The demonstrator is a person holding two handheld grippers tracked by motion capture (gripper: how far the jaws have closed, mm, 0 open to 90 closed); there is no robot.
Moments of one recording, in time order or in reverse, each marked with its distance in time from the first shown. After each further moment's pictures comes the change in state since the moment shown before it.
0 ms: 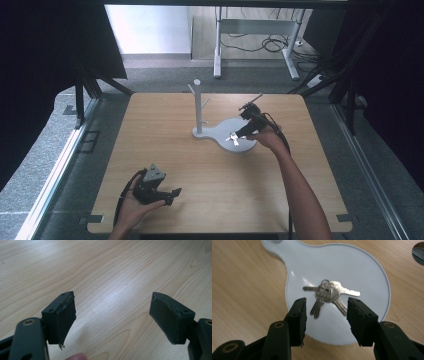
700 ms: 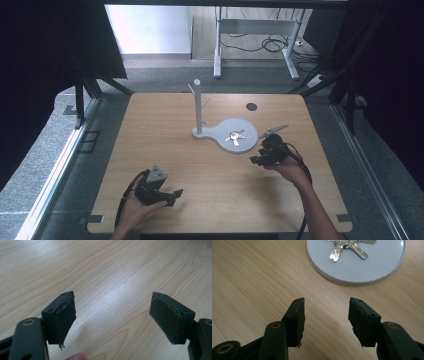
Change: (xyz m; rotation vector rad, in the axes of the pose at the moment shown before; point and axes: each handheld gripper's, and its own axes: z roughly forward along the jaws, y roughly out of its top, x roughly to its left) left arm -0.004 0.000 0.005 0.016 0.003 0.008; right arm 0.018 -0.107 -0.035 -0.100 0.047 0.005
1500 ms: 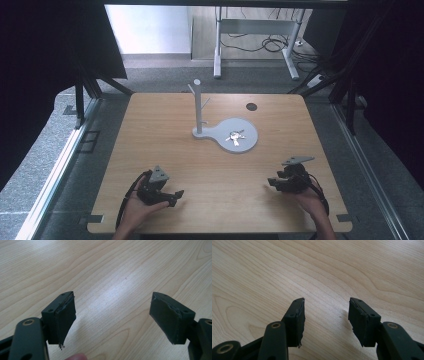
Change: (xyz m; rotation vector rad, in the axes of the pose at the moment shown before) left arm -0.001 -0.002 0.008 0.026 0.003 -0.003; right arm -0.005 -0.100 -0.009 -0.073 -0.061 0.092
